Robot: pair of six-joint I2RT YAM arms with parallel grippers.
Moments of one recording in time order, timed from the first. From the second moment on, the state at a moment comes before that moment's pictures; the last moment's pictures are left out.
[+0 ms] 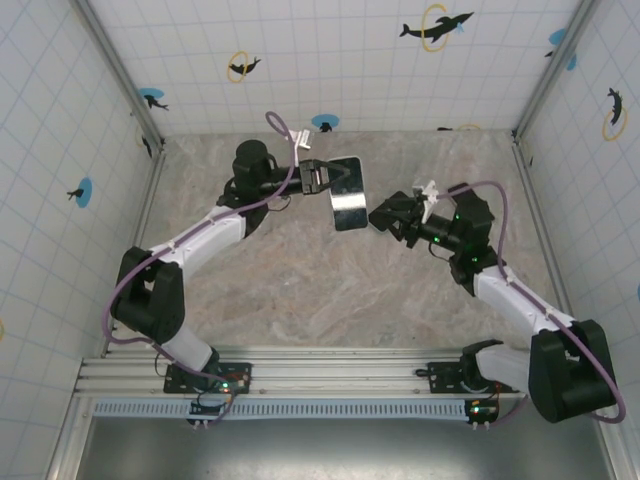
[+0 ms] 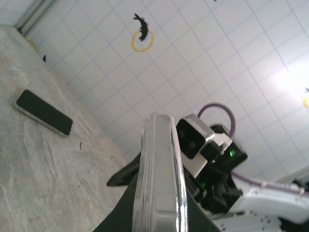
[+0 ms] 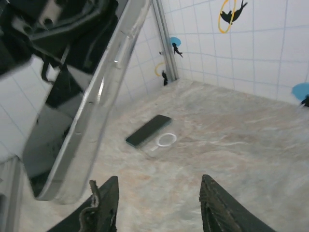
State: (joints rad) left arm -0.49 1.61 1.14 0.49 0.97 -0.93; right arm 0.30 1.15 0.54 0.52 -0.74 0.23
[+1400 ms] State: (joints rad) left arm -0.52 1.63 1.03 0.86 0.85 -1.31; right arm 0.35 1.20 0.42 0.98 -0.66 0.90
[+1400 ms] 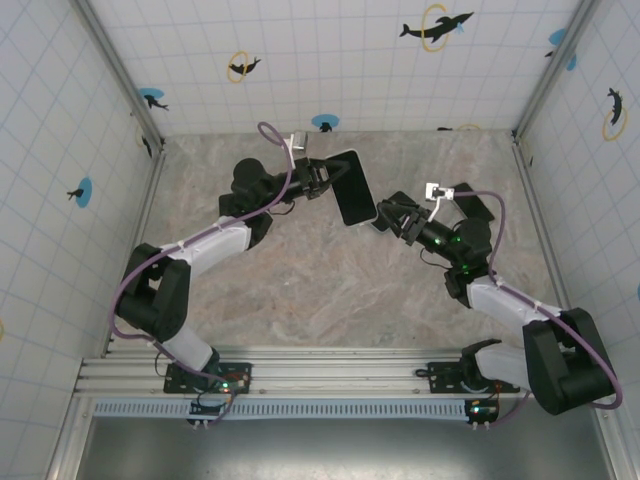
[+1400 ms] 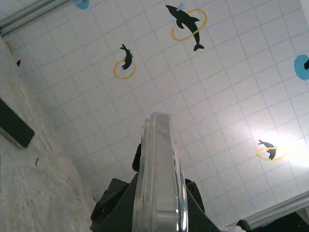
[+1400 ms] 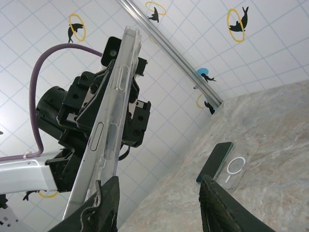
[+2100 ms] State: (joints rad) left arm -0.52 1.63 1.03 0.86 0.85 -1.31; right arm 0.36 1.21 0.42 1.05 -0.67 0.94
